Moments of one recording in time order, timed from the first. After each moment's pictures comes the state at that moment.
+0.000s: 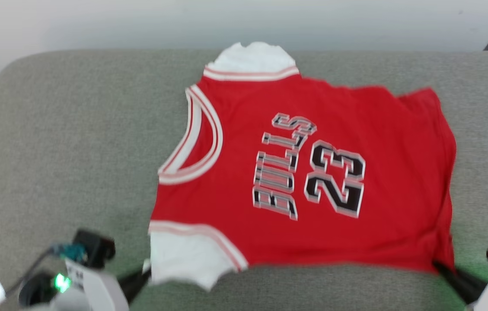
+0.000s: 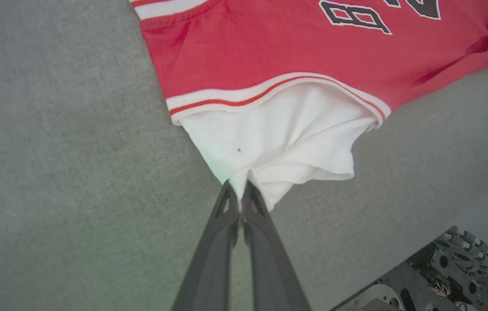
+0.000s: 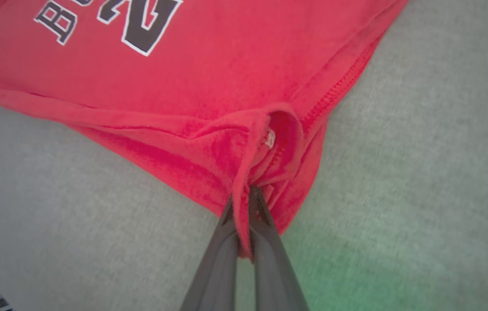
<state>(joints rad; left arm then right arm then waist) -0.64 1.04 -1.27 -0.12 -1.27 0.21 0.00 -0.12 -0.74 0.49 0.13 0.79 0.13 0.12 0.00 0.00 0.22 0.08</state>
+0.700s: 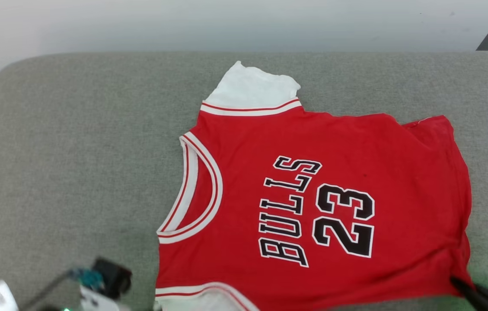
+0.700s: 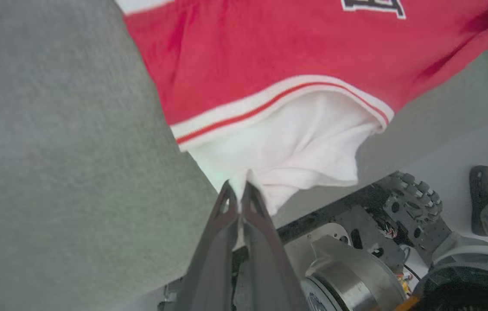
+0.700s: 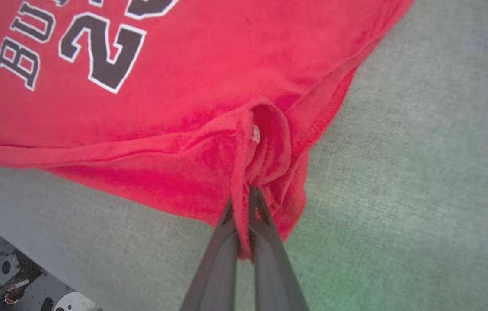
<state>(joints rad) -0.47 1.10 -1.25 -0.38 -1.31 0.40 0.17 0.13 -0.72 0.26 -0.05 0.74 0.13 0.28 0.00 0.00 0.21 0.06</state>
